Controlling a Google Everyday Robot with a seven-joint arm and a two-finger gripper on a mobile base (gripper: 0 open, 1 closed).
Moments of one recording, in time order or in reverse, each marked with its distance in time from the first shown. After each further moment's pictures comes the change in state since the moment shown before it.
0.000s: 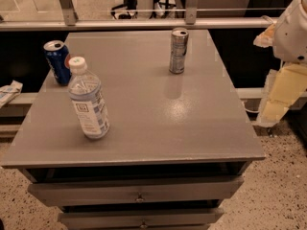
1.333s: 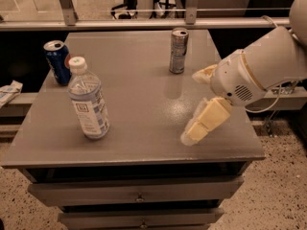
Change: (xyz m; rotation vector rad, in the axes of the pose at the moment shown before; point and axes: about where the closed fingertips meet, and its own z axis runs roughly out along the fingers) arm -0.104 0.042 0.087 -0.204 -0.493 0.118
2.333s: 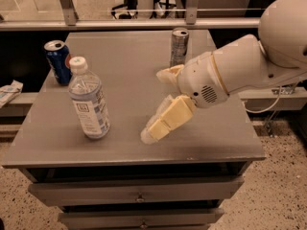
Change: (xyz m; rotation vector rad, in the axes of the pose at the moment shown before) arm -0.071 0.031 0.036 -0.118 -0.249 0.002
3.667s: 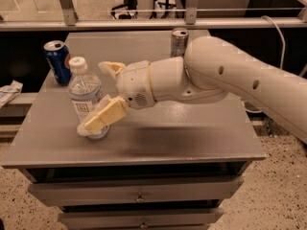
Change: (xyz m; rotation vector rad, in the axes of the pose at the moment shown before) arm -0.073 -0.012 0.118 -0.049 -0.320 -0.182
